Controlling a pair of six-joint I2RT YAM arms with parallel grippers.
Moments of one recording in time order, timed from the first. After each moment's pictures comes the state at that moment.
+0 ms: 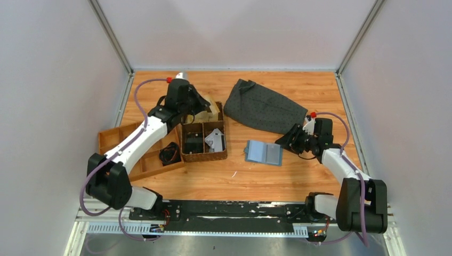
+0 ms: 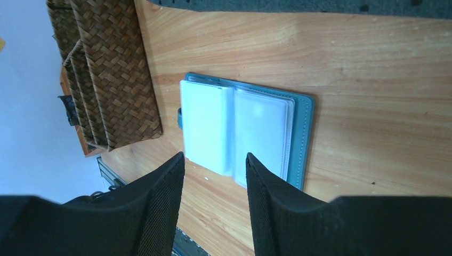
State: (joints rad) left arm -0.42 1.42 1.15 -0.28 0.09 -0.77; right arm -0.04 1.17 0.50 -0.13 -0.64 0.57
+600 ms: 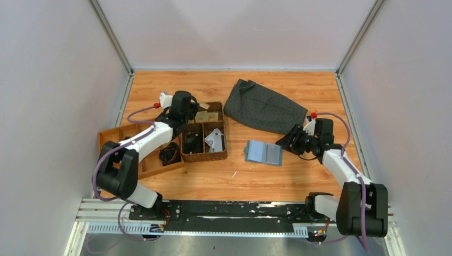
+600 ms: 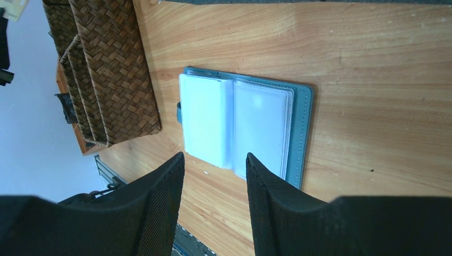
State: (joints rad) left arm -0.38 1.47 0.90 0.06 -0.35 -1.35; right arm -0.04 1.14 0.52 -0.20 -0.63 0.56
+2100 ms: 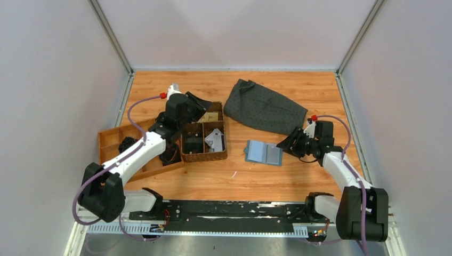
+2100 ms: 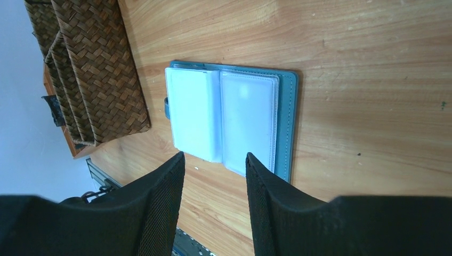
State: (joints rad) left arm -0.44 1.30 0.85 0.08 -0.12 -1.15; right arm -0.04 1.10 0.49 -0.21 -0.60 0.55
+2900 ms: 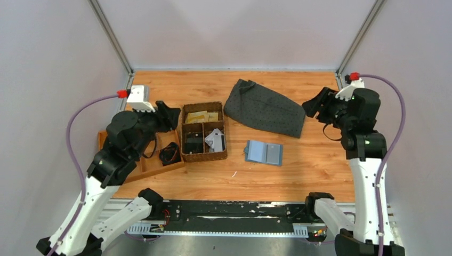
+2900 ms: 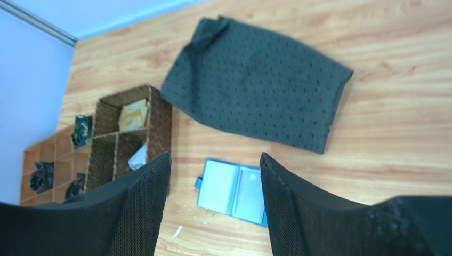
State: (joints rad) left arm -0.54 0.74 1.09 -0.50 -0.25 -0.36; right arm -0.04 0.89 1.18 -0.69 -0.29 0.35
